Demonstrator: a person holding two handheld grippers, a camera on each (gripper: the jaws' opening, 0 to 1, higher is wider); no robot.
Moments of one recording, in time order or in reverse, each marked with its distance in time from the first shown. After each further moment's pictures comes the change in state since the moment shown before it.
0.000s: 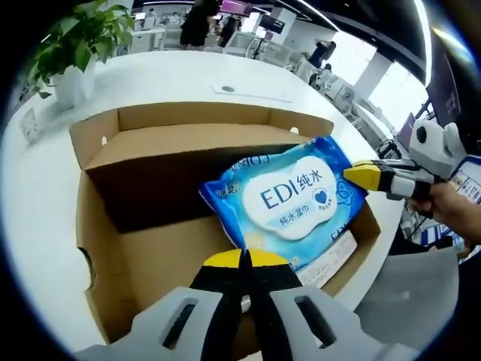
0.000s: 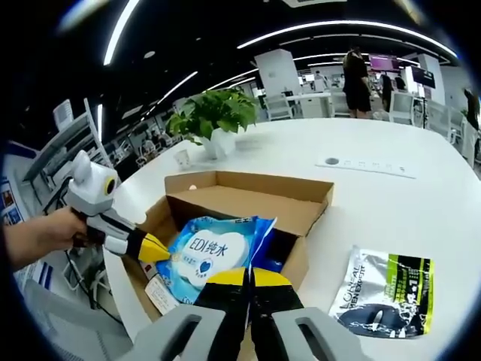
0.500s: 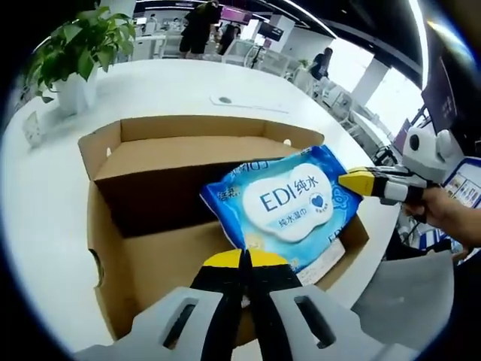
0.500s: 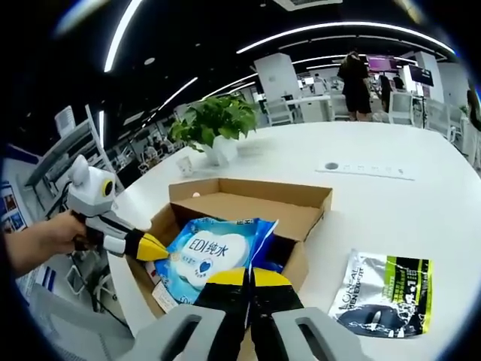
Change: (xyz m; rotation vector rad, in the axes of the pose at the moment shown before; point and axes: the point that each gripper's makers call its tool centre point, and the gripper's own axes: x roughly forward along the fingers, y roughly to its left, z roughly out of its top) left arm -0.017 -0.009 0.012 0.002 -0.047 -0.008; right arm -0.010 0.005 0.009 0.007 -0.030 0.017
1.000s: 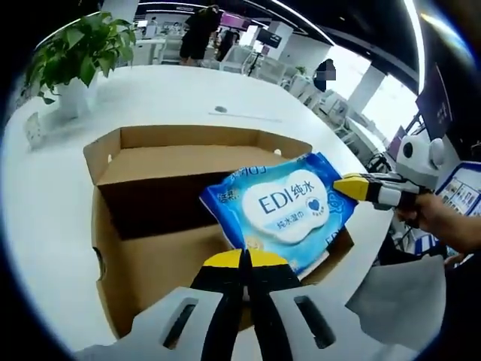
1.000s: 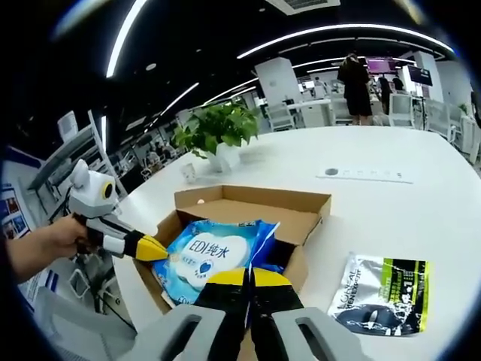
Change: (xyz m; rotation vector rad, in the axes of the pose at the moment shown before) left arm -0.013 -0.010 0.010 -0.019 -0.040 -0.030; right arm -0.014 0.001 0.008 0.013 -0.029 0.013
